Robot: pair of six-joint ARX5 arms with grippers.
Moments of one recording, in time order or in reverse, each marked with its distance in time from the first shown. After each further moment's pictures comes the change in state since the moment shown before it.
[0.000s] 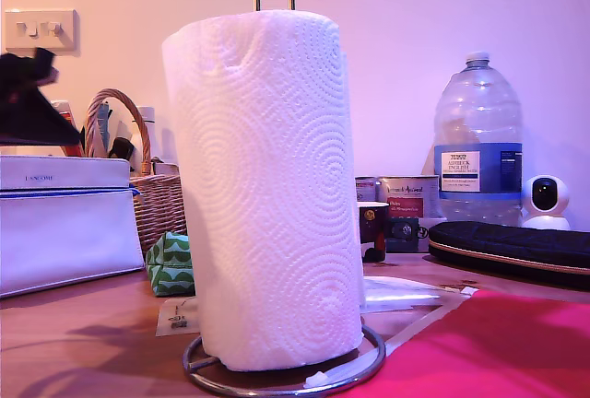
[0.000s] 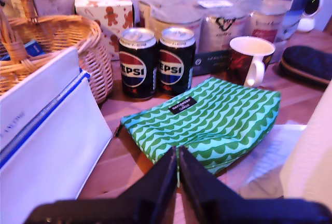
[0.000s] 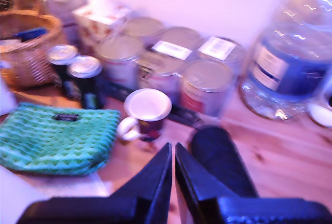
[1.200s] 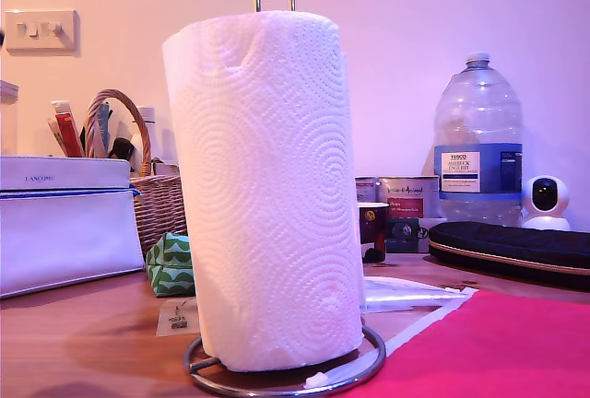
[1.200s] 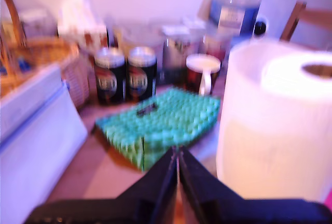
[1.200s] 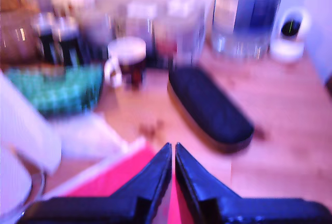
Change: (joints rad) left arm -0.074 -0.640 0.000 -0.621 -0.006 -0.046; right arm -0.056 -0.735 -0.441 -0.303 0.020 0.079
